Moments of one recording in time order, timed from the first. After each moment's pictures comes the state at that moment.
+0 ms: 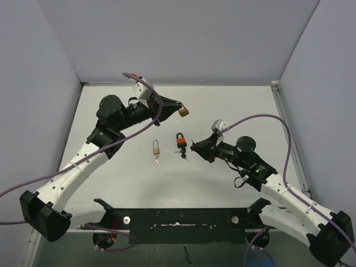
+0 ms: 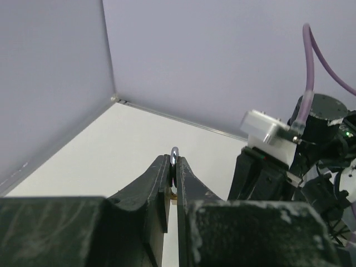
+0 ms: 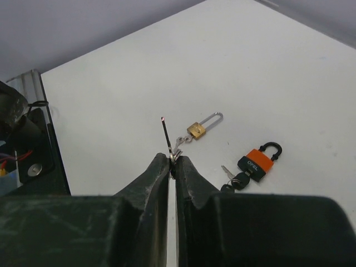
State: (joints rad) left arm -0.61 1.20 1.16 0.22 0.58 -0.23; right arm 0.64 0.85 0.58 0.20 -0.43 0.12
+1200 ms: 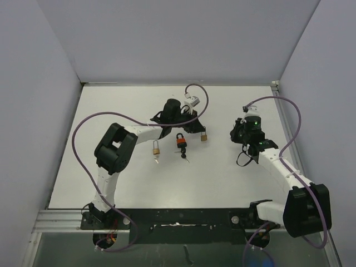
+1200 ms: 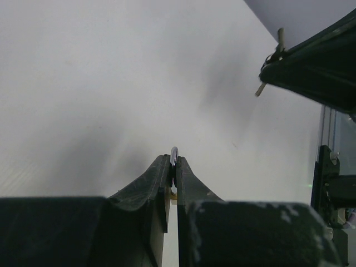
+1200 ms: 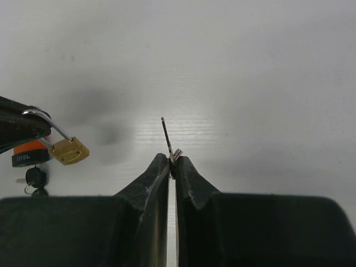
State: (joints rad) left arm -0.64 2.09 1.39 0.28 0.62 -0.39; right arm 0.18 1.18 0.73 -0.14 0.06 0.29
